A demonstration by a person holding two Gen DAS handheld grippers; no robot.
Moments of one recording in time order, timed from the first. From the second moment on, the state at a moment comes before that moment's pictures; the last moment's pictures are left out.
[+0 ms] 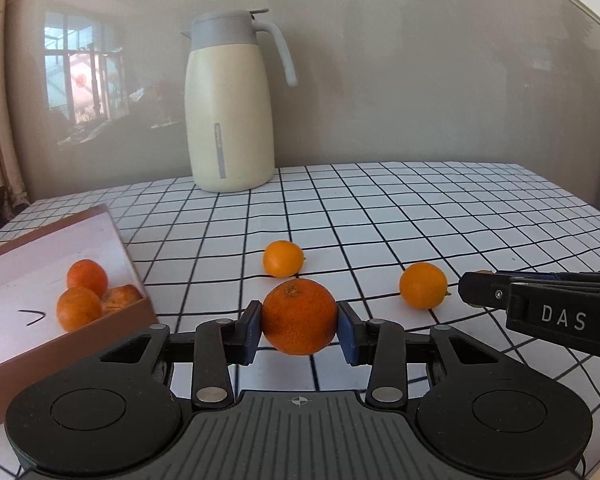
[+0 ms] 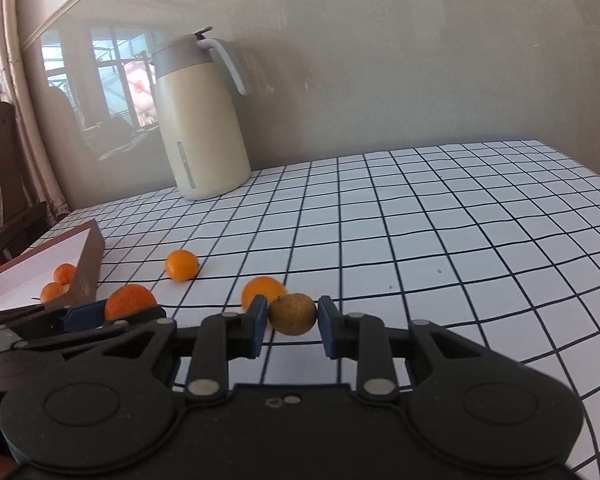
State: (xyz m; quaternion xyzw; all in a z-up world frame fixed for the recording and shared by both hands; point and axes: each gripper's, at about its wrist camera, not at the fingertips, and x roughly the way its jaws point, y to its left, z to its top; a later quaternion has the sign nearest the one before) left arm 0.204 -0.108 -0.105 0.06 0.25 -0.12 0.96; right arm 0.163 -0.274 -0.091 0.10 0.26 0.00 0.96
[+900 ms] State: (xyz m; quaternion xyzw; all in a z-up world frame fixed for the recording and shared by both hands) left arm 0.110 0.089 -0.069 -0.01 0.22 0.07 0.97; right arm 0.138 -0.099 -0.047 0.04 0.23 0.20 0.95
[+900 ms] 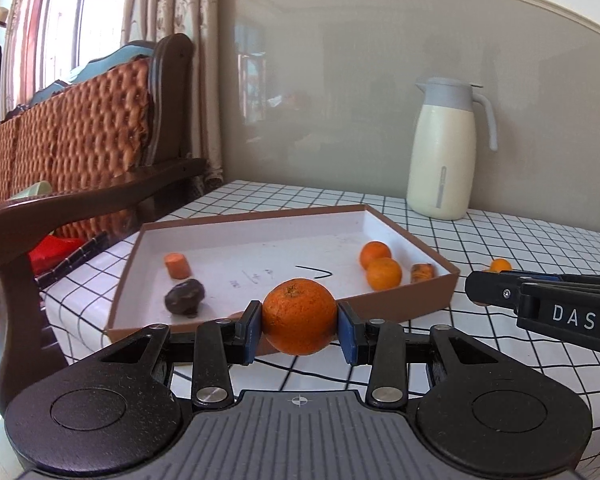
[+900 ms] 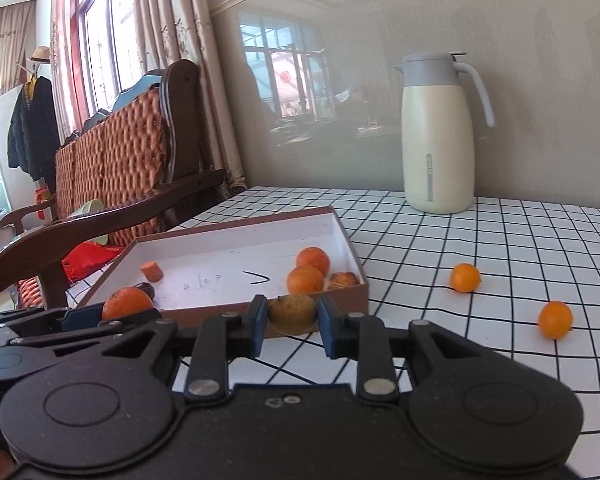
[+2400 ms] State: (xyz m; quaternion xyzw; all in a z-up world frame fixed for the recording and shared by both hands) left arm 0.167 0.169 -0.060 -0.03 0.20 0.16 0.97; right arm 0.211 -0.045 -0.039 0.01 0.21 0.22 0.95
